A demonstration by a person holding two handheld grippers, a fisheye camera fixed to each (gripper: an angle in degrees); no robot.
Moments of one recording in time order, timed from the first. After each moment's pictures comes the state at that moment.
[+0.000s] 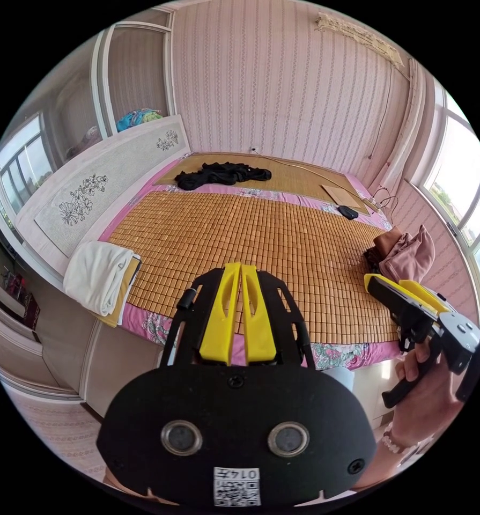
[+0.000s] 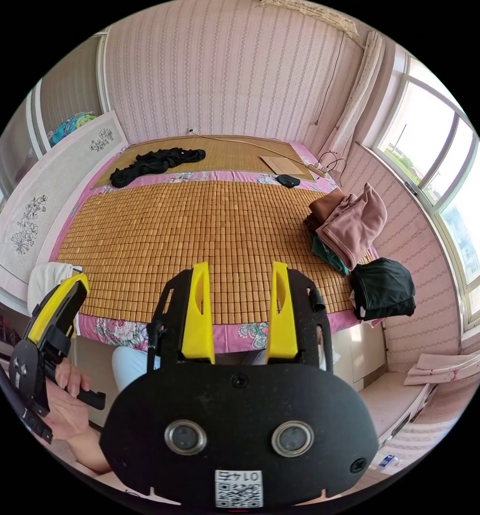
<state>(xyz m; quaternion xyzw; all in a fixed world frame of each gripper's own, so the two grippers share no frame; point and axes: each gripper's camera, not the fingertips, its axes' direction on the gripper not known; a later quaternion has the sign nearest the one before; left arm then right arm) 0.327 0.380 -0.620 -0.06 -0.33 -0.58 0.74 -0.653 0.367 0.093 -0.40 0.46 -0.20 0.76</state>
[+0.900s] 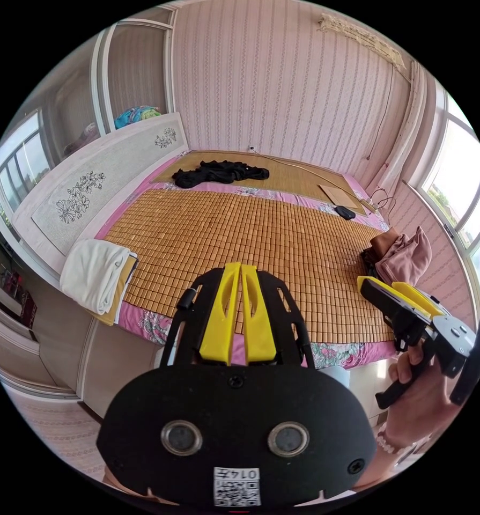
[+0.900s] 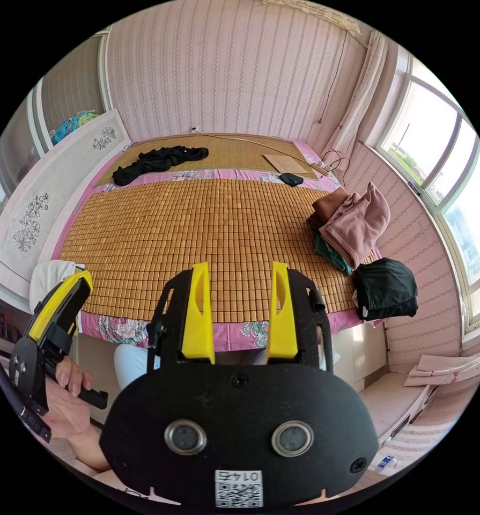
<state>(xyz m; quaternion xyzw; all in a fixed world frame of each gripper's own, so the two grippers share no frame) 0.316 0.388 -0.621 -0.05 -0.32 -0.59 0.74 -0.640 0.363 0.102 -0.41 0.46 -0.20 0.76</state>
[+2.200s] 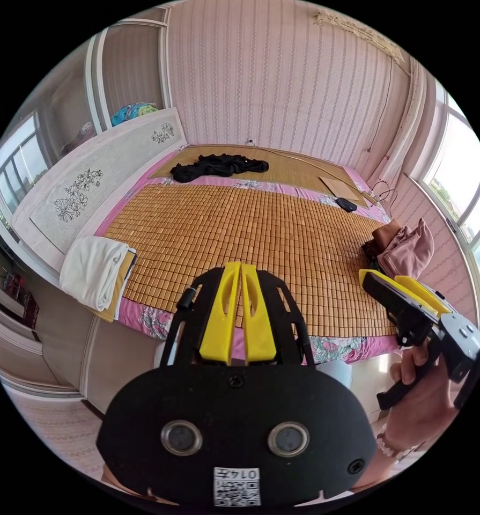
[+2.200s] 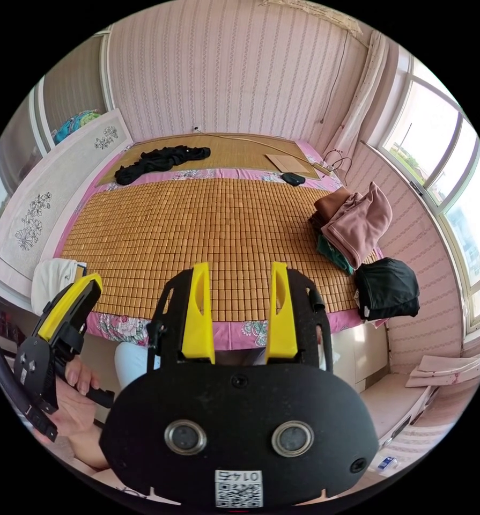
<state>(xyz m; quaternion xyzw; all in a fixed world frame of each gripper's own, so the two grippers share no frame) 0.323 0.389 -0.604 -0.07 -0.31 -0.59 0.74 -0.620 0.354 0.097 -0.41 0.45 -0.20 0.77</state>
